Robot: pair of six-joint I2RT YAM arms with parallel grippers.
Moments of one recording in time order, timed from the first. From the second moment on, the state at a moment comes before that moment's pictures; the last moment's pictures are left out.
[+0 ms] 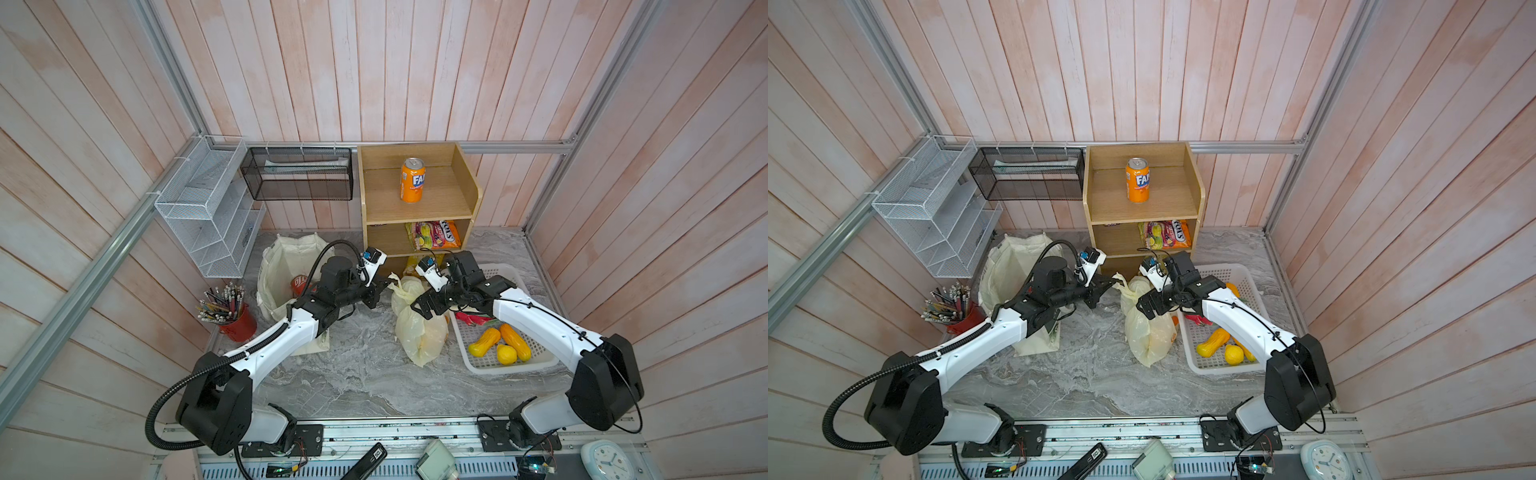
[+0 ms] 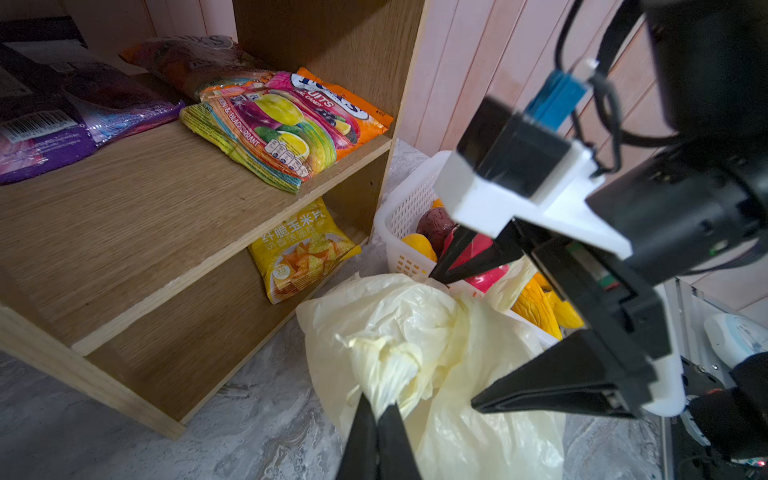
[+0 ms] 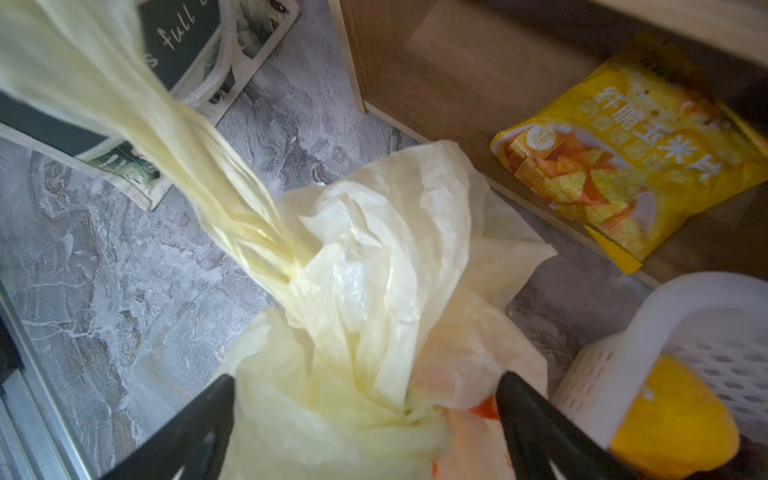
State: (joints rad) left arm -0.52 1.40 0.96 0.06 0.44 0.00; right arm 0.55 1.49 1.12 -0.54 -0.27 -0.08
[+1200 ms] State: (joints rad) left arm -0.51 1.14 1.00 0.08 0.45 -0.12; right arm 0.55 1.38 1.12 -0.52 -0.37 0.07
